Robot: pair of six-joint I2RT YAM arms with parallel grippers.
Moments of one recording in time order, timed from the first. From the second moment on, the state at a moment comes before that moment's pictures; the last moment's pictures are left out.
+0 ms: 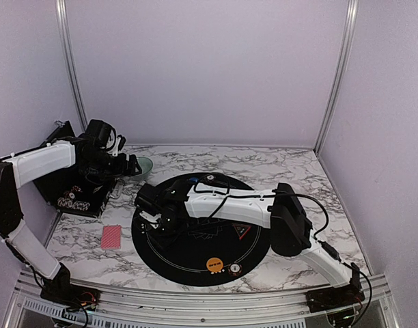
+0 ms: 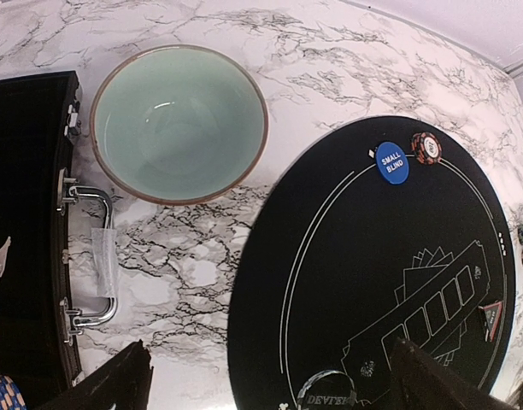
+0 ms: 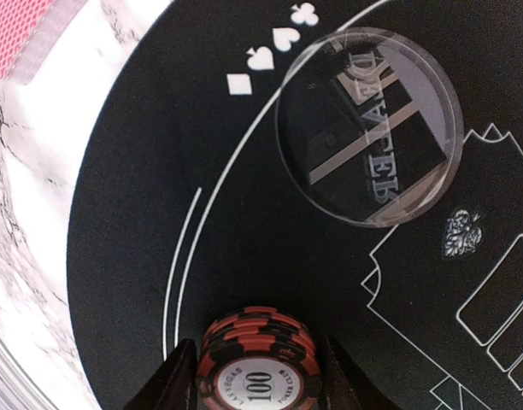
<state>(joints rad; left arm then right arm) -0.28 1.57 1.19 -0.54 0.18 -0.29 1.19 2.53 2.31 -1.03 -0.02 0.26</state>
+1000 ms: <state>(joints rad) -0.41 1.47 1.17 -0.60 0.15 -0.38 0.99 1.95 1.78 -0.65 0.04 0.26</state>
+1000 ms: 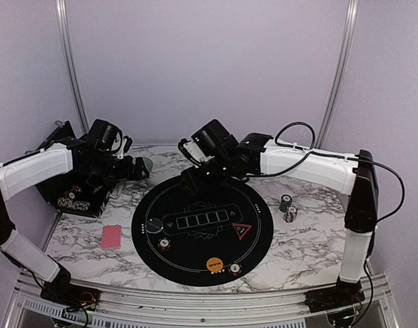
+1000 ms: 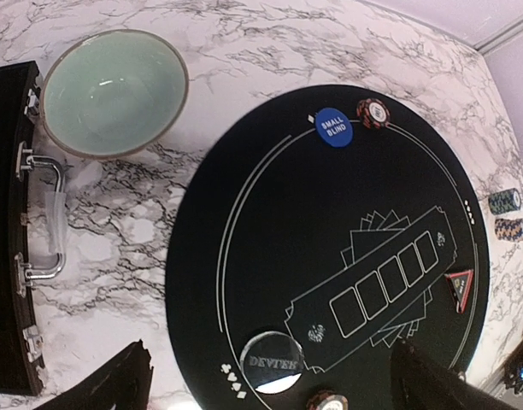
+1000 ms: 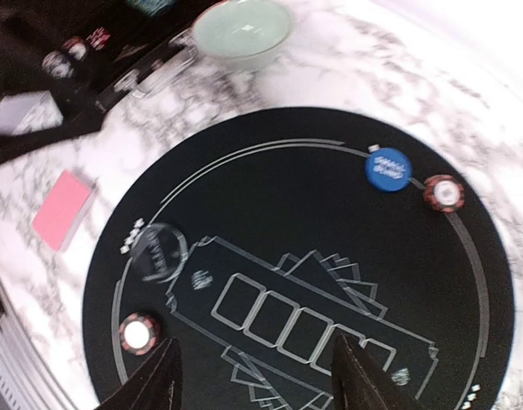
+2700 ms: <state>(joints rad) -1.00 1.76 1.05 -0.66 -0.12 -0.65 0.74 1.68 1.43 -0.34 0.24 0.24</state>
